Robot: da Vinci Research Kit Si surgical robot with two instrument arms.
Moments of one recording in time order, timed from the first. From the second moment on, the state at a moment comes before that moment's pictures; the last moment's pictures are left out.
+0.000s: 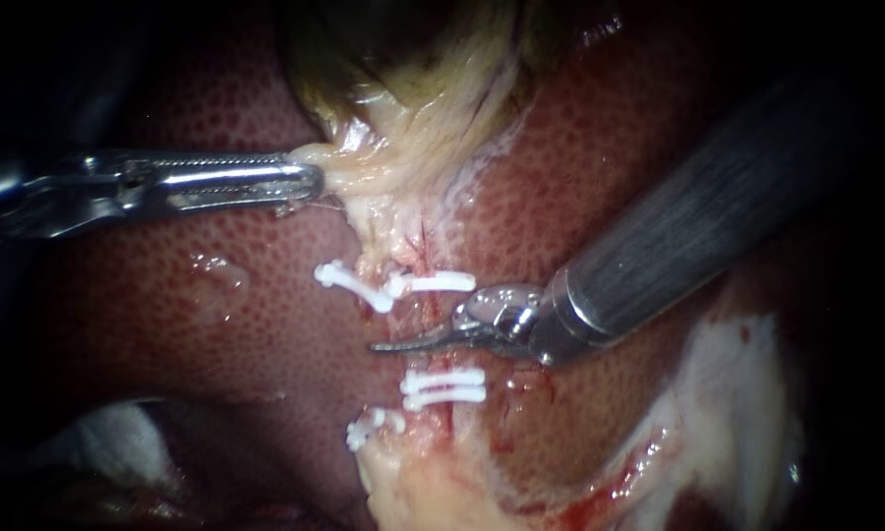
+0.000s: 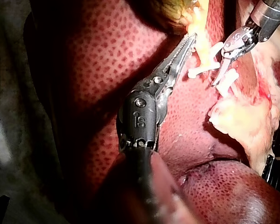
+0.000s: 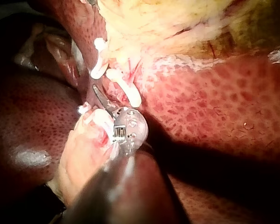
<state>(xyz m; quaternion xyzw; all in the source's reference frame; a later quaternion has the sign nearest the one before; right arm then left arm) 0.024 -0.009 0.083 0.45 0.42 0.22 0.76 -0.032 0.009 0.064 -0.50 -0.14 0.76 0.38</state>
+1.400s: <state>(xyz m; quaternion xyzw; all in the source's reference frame) 0.017 -0.009 0.079 0.33 0.49 0.15 0.80 -0.030 0.010 0.064 -0.50 -0.14 0.76 0.38</state>
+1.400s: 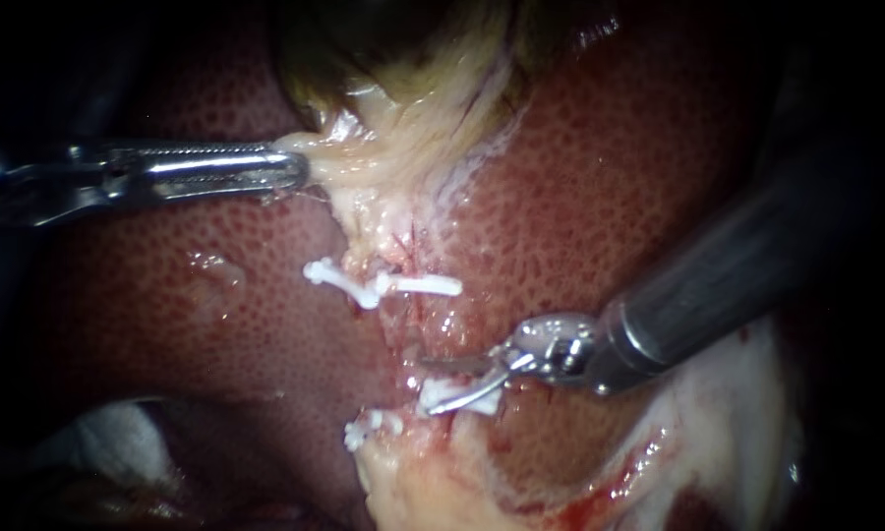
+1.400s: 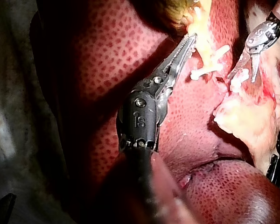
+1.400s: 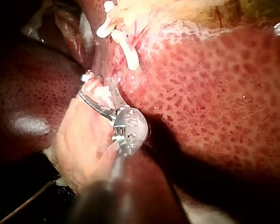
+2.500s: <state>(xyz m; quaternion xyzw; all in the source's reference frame) 0.008 -0.002 0.070 0.21 0.51 0.13 0.82 -0.033 0.009 0.068 -0.49 -0.15 0.77 0.38</state>
